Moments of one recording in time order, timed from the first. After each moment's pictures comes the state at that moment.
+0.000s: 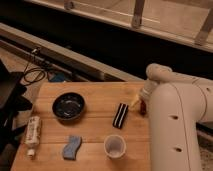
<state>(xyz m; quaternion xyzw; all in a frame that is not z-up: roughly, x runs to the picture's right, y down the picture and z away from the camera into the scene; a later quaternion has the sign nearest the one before) 0.227 0.122 0.881 -0.38 0.23 0.68 0.58</state>
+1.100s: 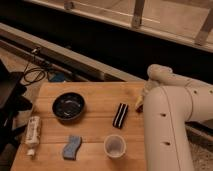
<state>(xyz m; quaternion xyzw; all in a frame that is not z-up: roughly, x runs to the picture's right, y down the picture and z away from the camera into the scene) 0.253 0.131 0.907 -0.38 0.26 0.69 0.56</state>
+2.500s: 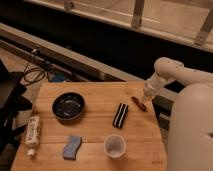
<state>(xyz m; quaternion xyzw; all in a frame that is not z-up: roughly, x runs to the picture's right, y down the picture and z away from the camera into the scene) 0.221 0.074 0.833 -0.34 0.14 0.68 0.63</state>
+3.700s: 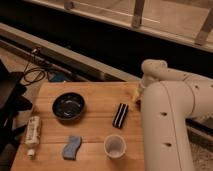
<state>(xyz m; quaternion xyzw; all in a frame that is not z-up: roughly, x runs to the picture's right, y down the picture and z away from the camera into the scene) 0.239 0.092 0.918 -0.34 0.22 0.62 0.67</state>
